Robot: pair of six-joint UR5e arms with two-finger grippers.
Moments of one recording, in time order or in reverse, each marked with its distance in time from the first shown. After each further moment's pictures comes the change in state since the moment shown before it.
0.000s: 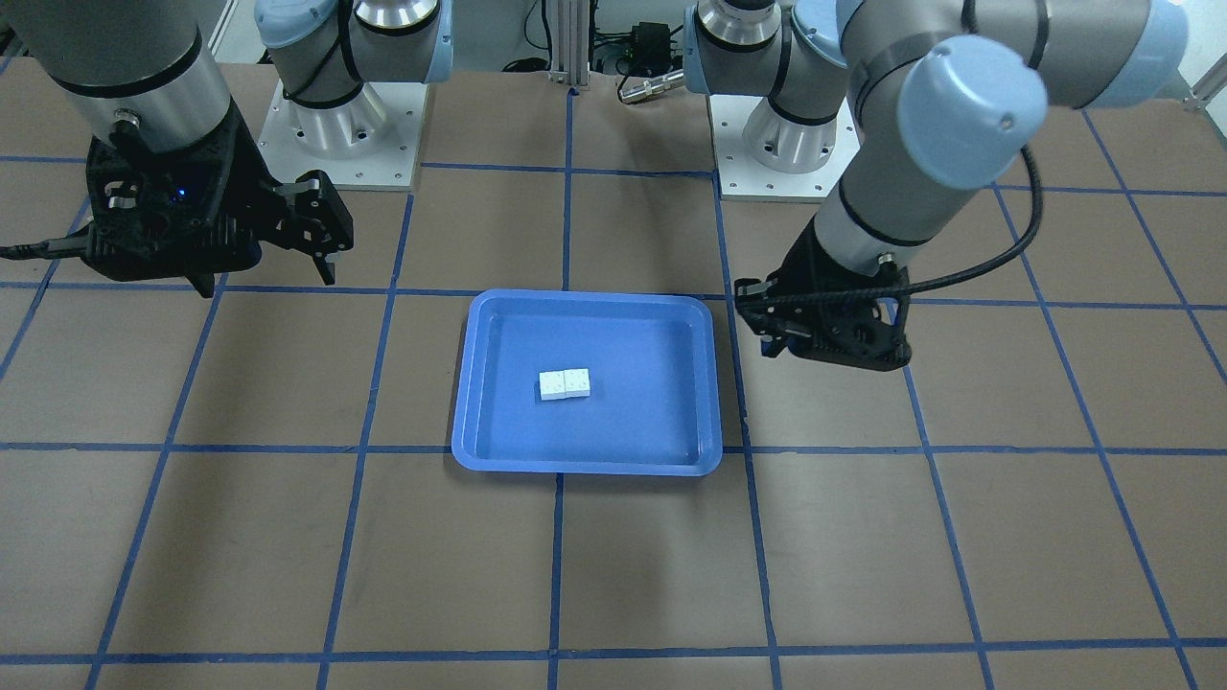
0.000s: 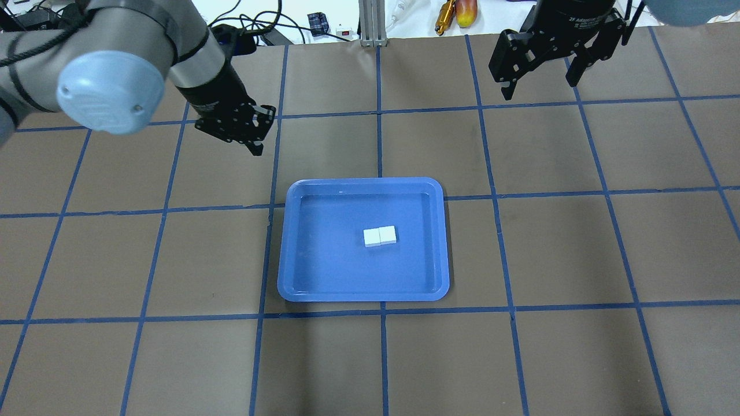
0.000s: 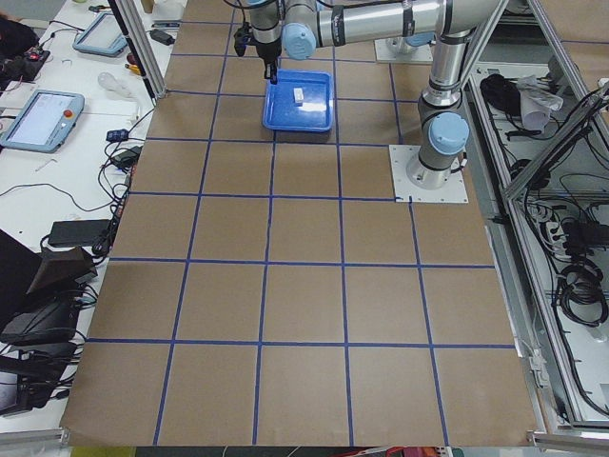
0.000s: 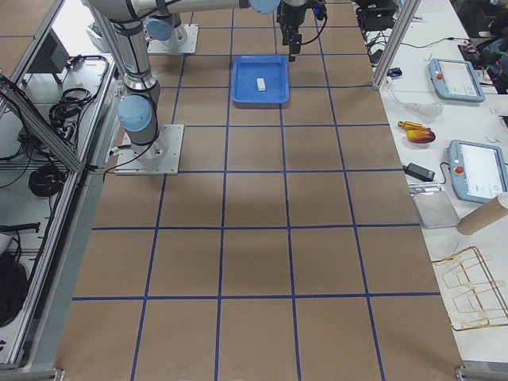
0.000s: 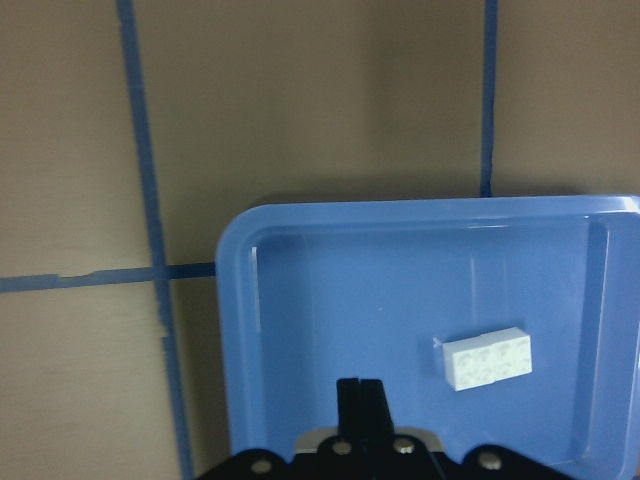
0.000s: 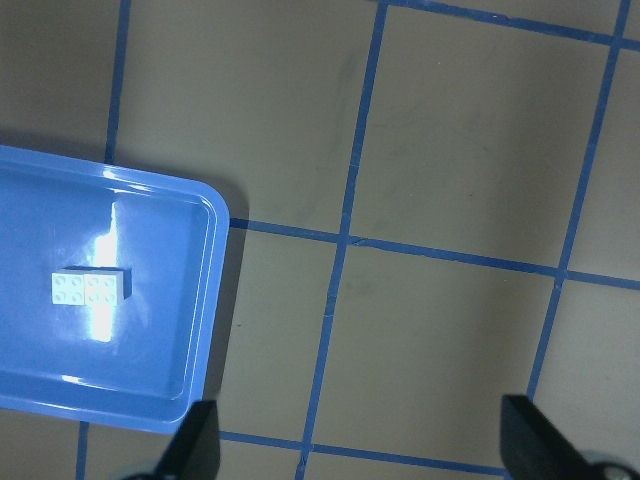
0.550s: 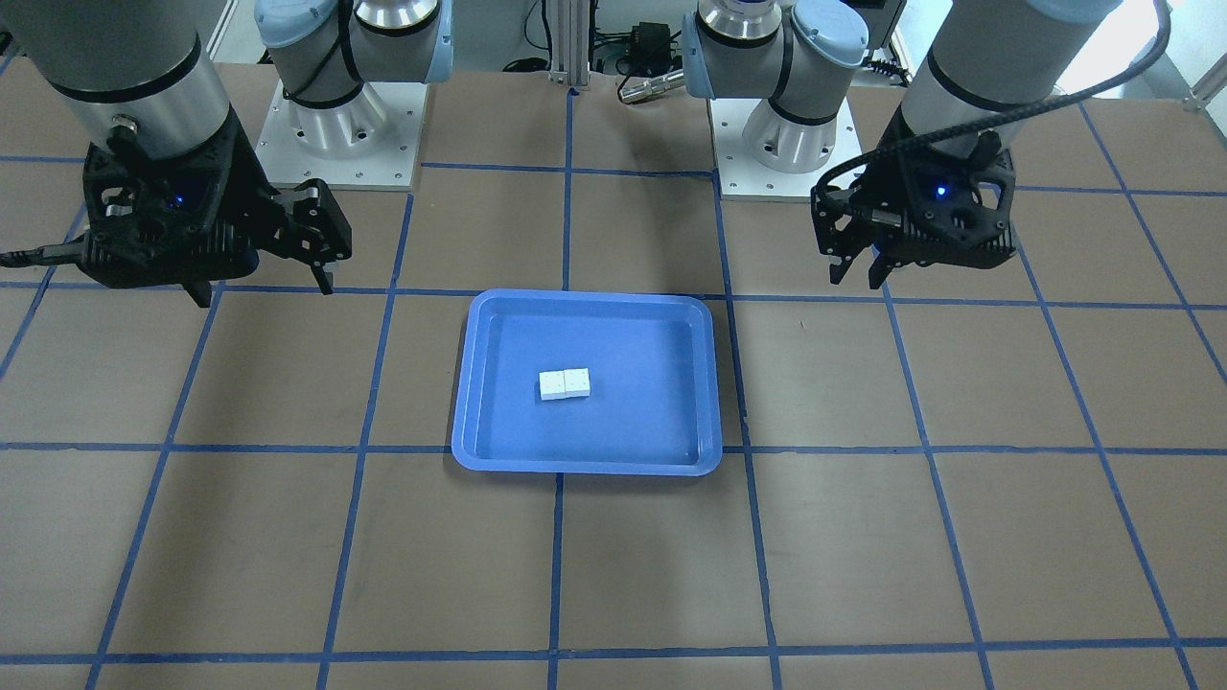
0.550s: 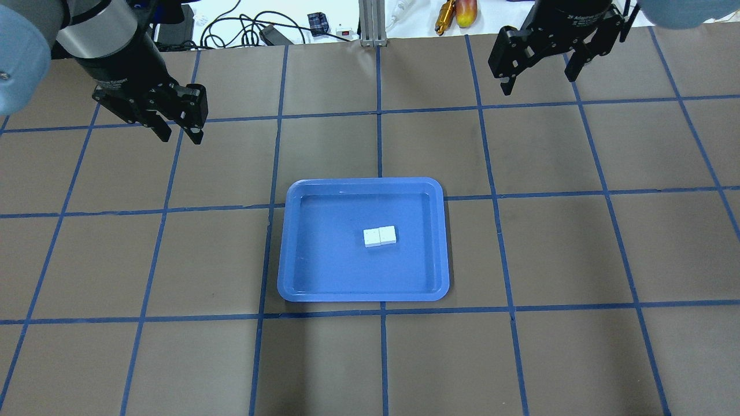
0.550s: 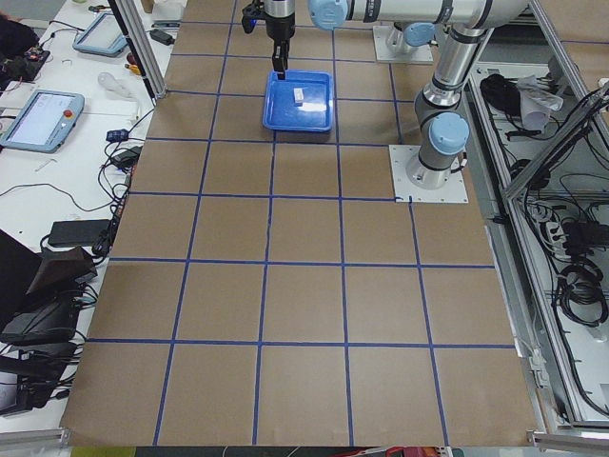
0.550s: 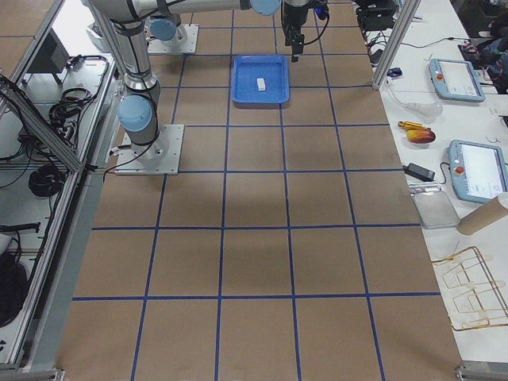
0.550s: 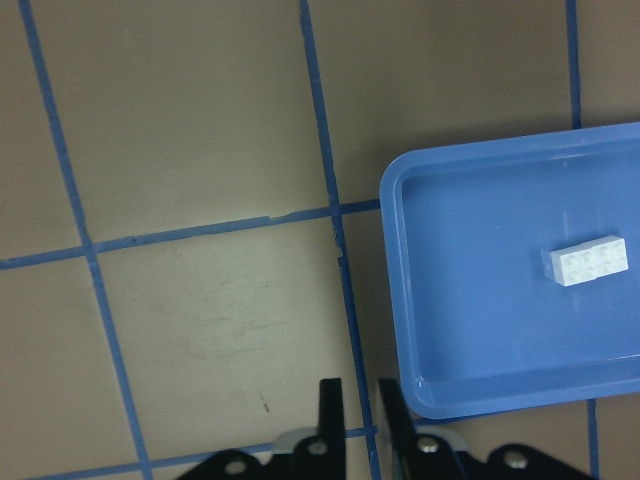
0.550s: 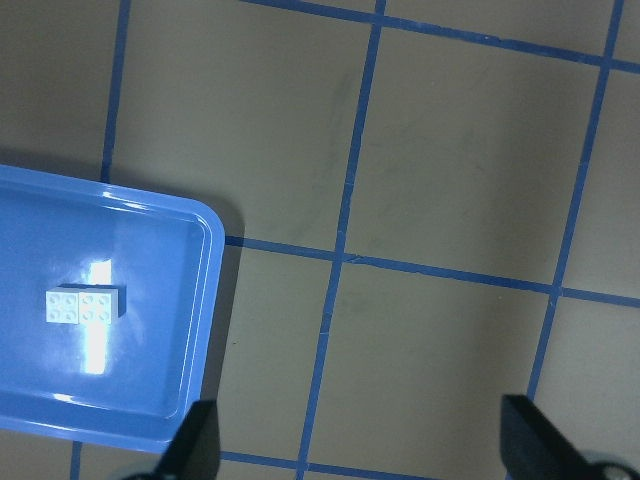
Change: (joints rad) left arm 0.040 0.124 0.032 -0.102 0.113 0.043; right arm 0.000 0.006 0.004 -0.033 -0.002 -0.001
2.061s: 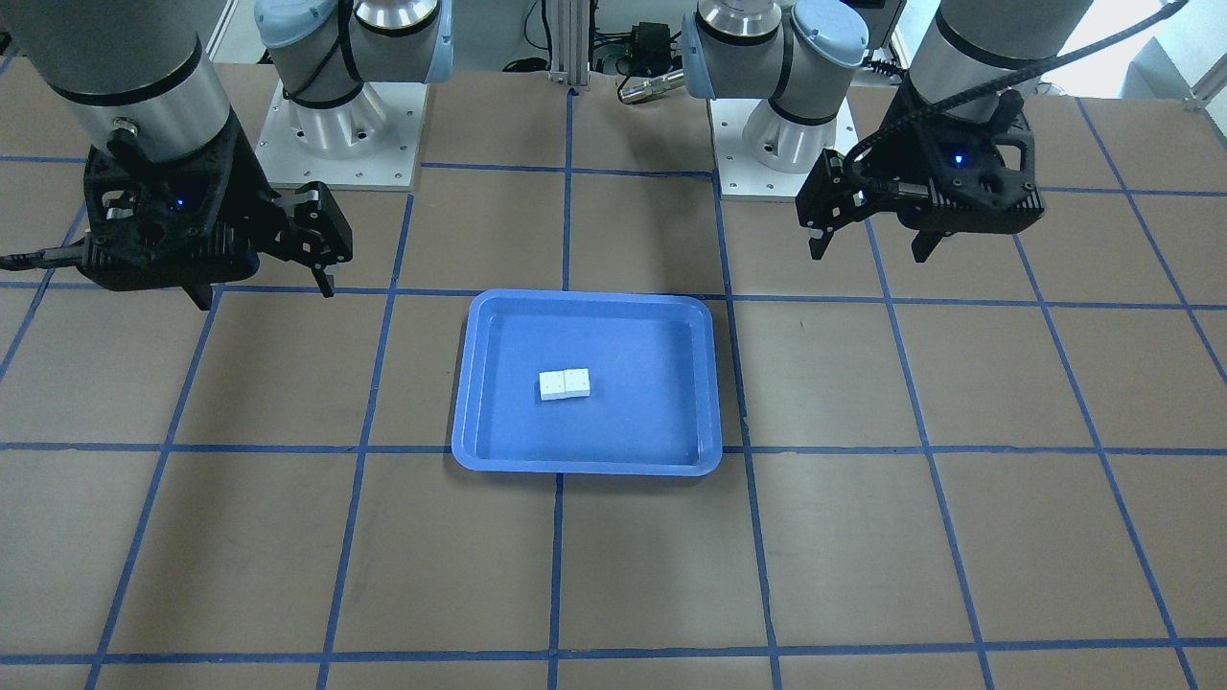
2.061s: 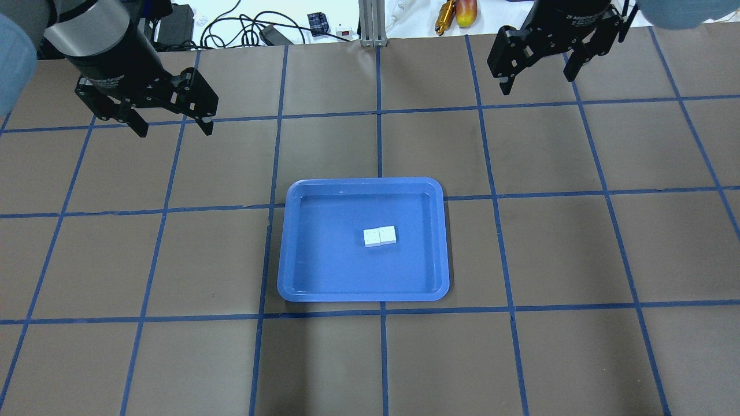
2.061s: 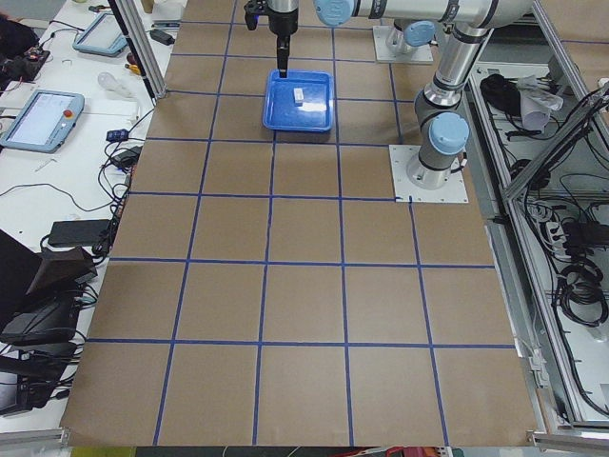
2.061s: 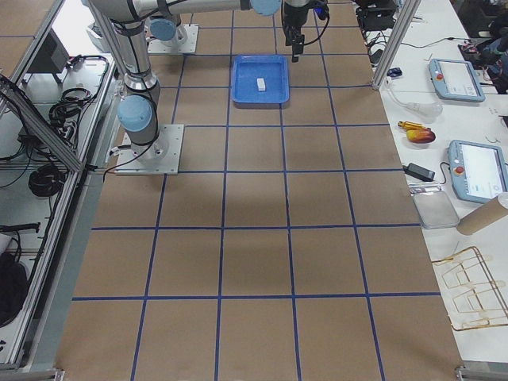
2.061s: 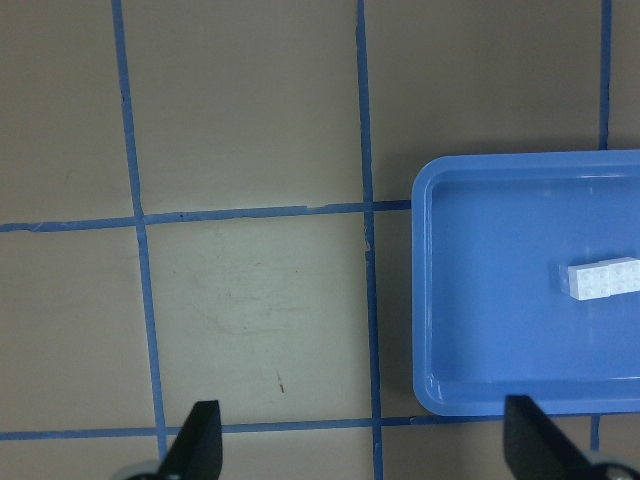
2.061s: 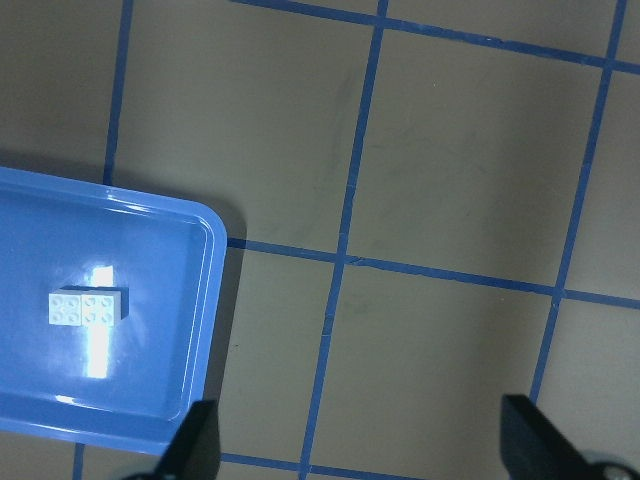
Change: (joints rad) left arm 0.000 0.015 0.001 -0.003 -0.017 -0.102; right arm 0.000 0.001 0.000 -0.003 0.004 0.001
